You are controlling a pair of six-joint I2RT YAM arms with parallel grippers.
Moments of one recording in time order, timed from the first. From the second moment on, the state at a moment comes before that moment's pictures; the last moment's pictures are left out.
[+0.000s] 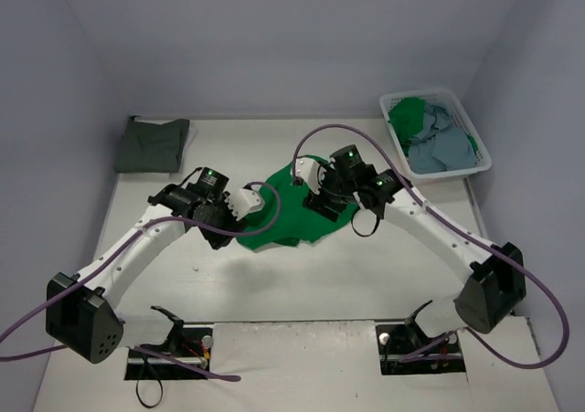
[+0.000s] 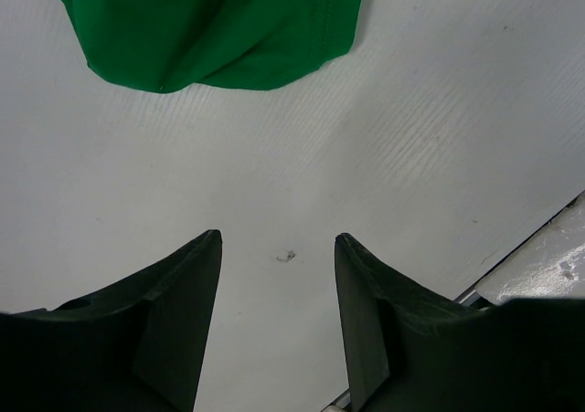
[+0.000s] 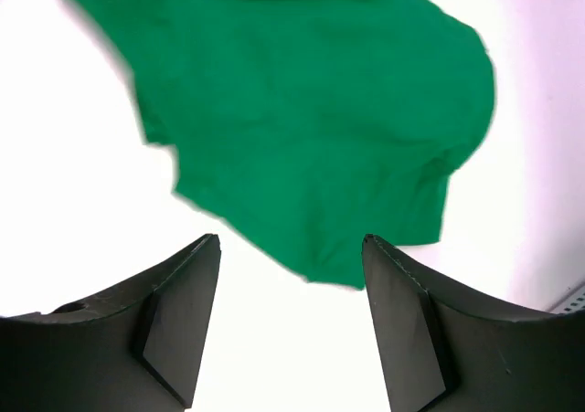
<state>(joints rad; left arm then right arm) -0.48 1.27 1.08 -0.97 0.14 0.50 0.62 1.46 1.22 -0.60 -0.20 -0.63</state>
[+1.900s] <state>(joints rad) -0.47 1.35 1.03 -0.74 0.13 0.50 0.59 1.50 1.15 -0.43 0.01 -0.60</state>
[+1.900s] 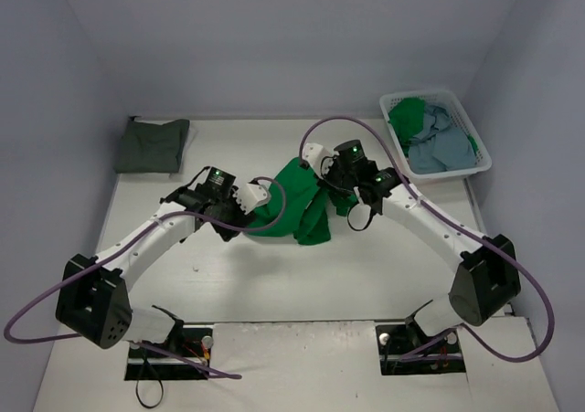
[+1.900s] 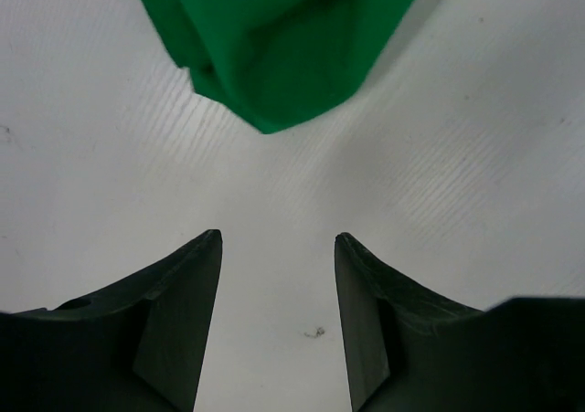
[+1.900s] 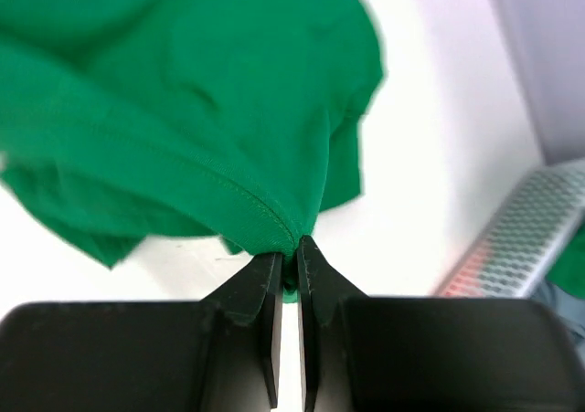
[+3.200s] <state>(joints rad) -0.86 1.64 0.93 -0.14 -0.10 0.55 0.40 1.77 1.34 -0.46 0.03 -0.39</state>
